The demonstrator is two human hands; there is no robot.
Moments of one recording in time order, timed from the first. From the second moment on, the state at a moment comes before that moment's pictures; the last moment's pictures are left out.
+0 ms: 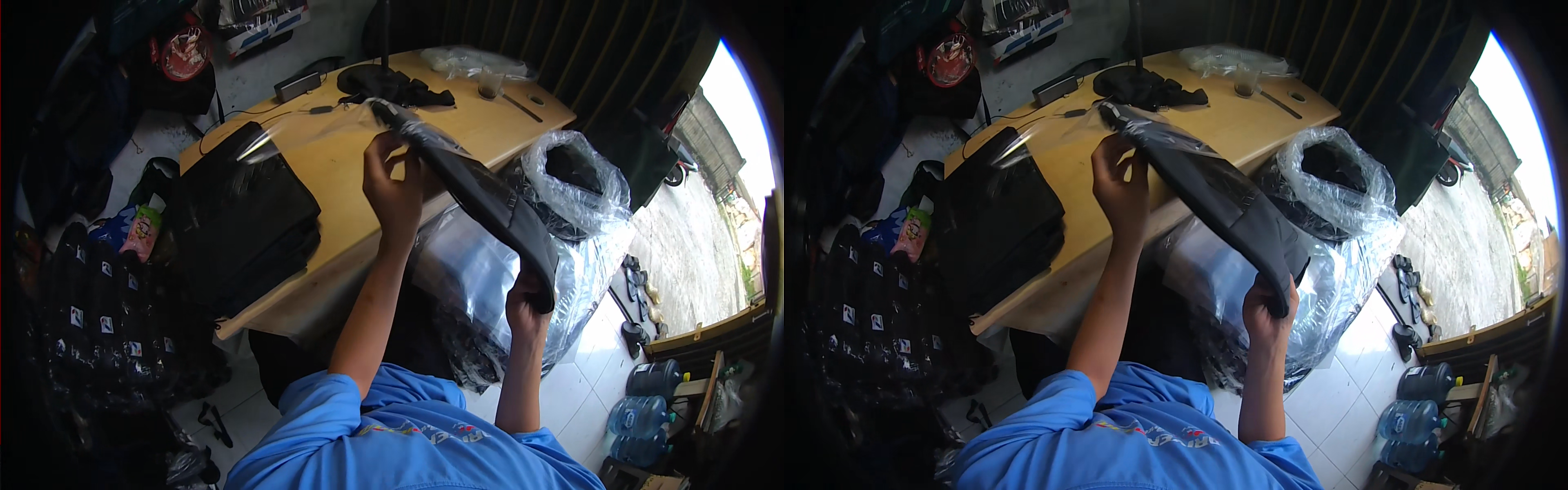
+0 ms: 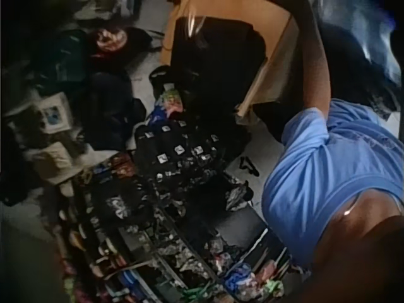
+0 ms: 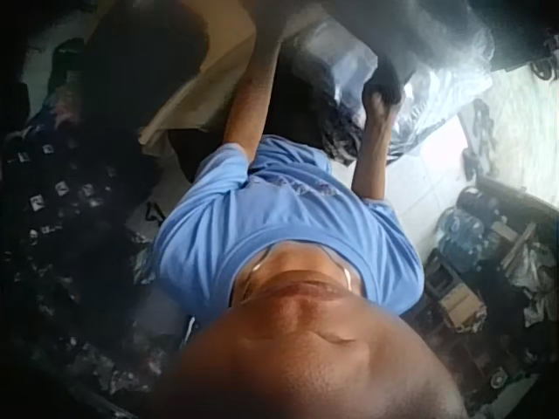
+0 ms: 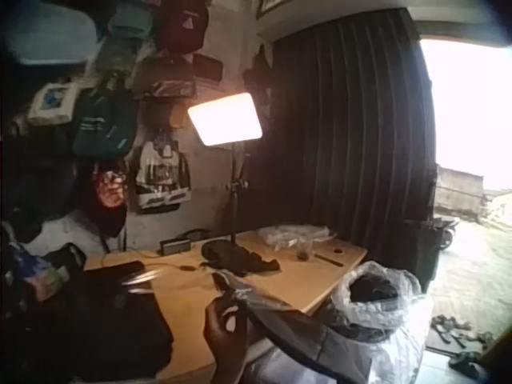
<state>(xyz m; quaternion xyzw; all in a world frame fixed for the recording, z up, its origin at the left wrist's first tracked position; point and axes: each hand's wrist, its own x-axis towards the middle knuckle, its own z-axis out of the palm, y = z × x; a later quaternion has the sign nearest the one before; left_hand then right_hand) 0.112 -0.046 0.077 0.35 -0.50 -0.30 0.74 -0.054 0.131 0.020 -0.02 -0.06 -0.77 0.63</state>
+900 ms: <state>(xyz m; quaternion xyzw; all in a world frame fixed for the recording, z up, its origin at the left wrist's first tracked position) 0.148 -0.097 0.186 0.10 -0.76 -0.17 0.62 -0.012 0.144 0.074 0.14 -0.23 -0.68 0.68</state>
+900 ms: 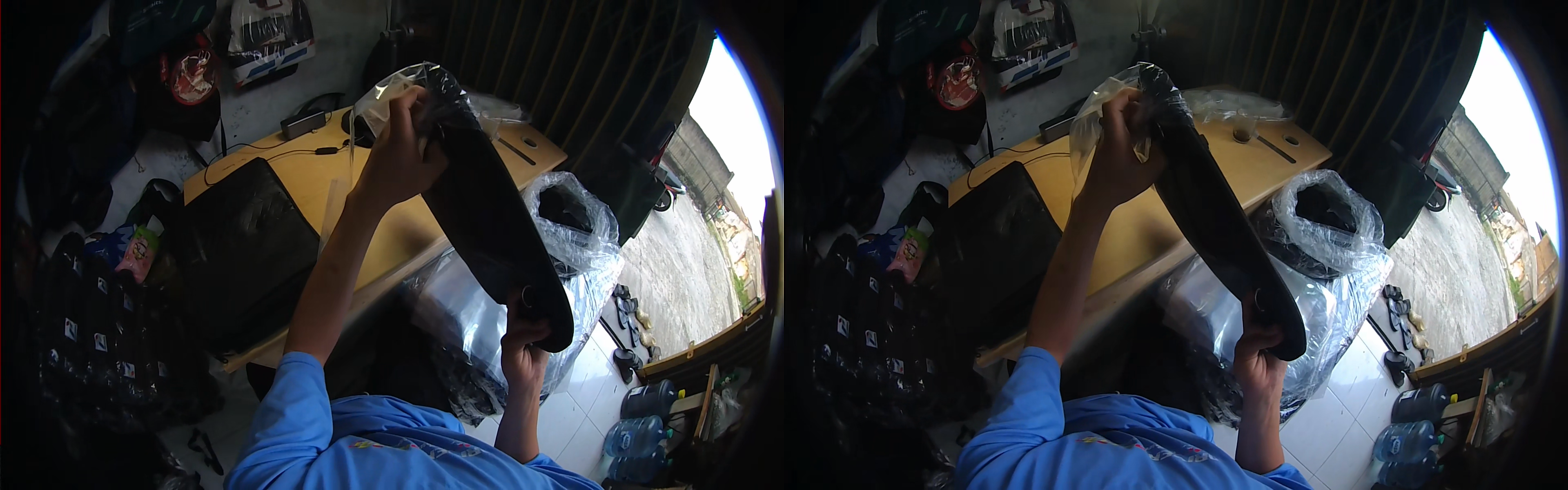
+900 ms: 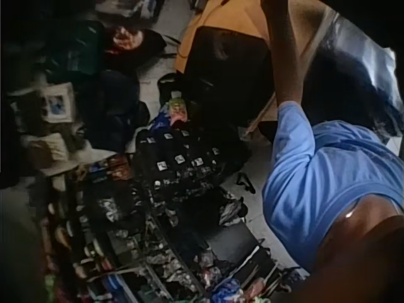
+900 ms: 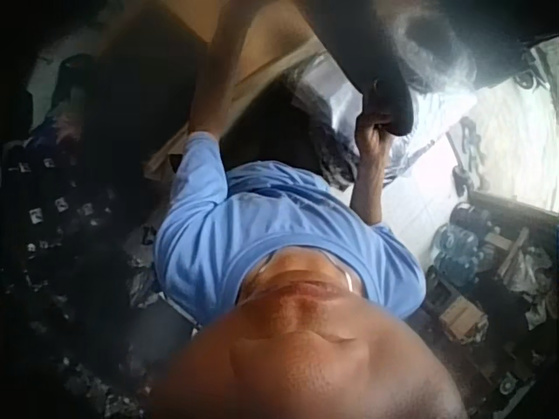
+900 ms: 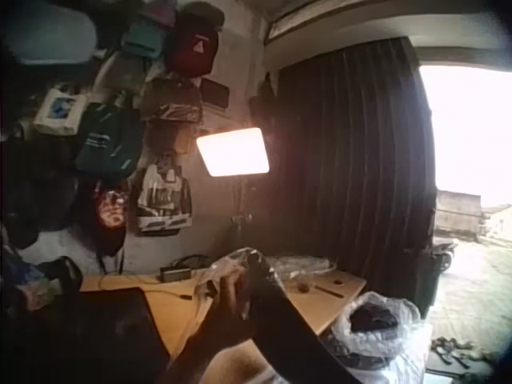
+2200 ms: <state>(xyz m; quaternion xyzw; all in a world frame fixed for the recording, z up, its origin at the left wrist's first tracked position) 0.206 0.002 0.070 0.44 -0.31 -0.49 0.69 -0.005 0.149 0.070 -0.19 0.30 -0.80 0.48</state>
